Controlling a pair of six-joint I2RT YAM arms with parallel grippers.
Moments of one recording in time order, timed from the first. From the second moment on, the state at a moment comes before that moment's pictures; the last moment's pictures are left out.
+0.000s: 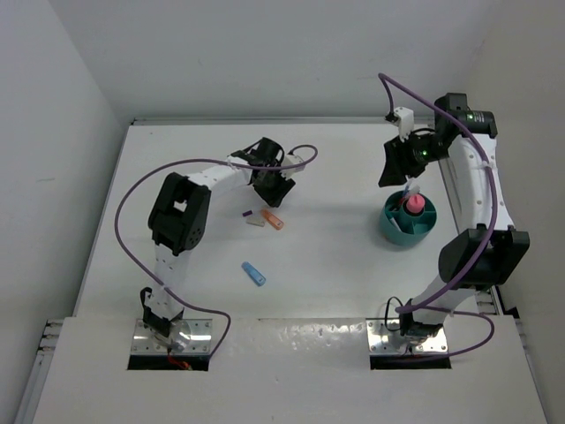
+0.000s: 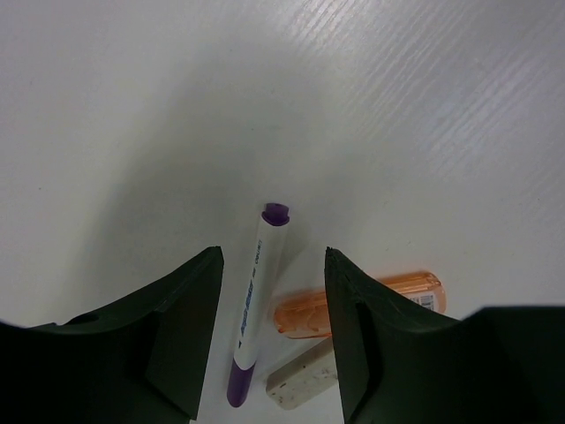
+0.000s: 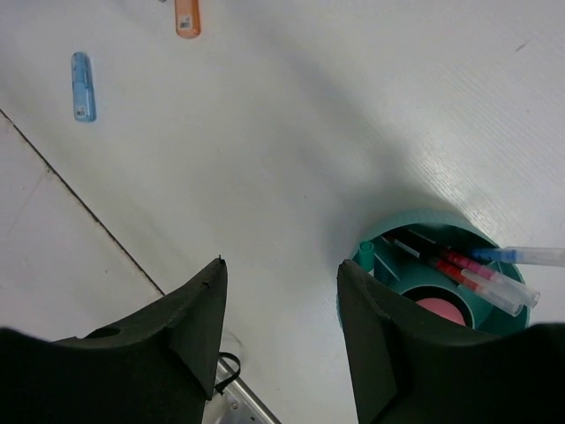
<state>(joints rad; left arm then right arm) -0.50 2.12 1.62 -0.54 0.20 0.34 -0.10 1.66 1.75 -1.33 -0.65 -0.66</state>
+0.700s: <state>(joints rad) -0.51 2.23 1.74 -0.63 0.22 0.38 -0.10 1.66 1.75 -1.36 -0.66 -0.66</state>
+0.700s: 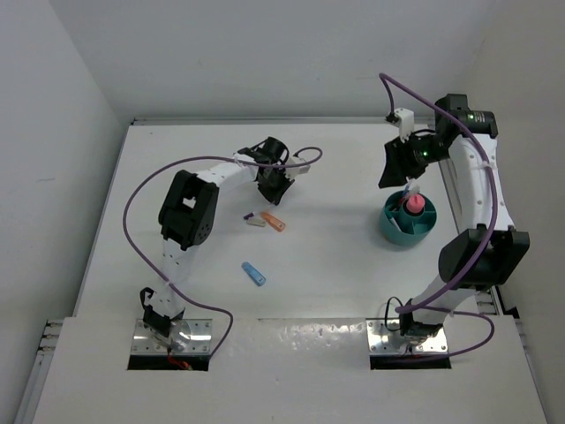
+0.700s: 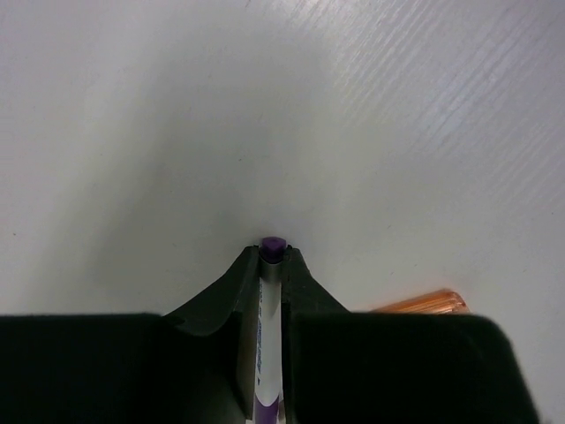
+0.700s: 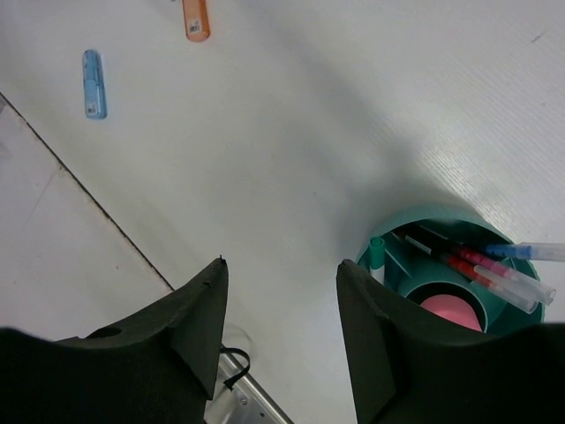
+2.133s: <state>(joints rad) -1.09 0.81 0.51 -0.19 0.59 2.06 0.47 1.76 1.71 -1.37 -1.05 -0.47</state>
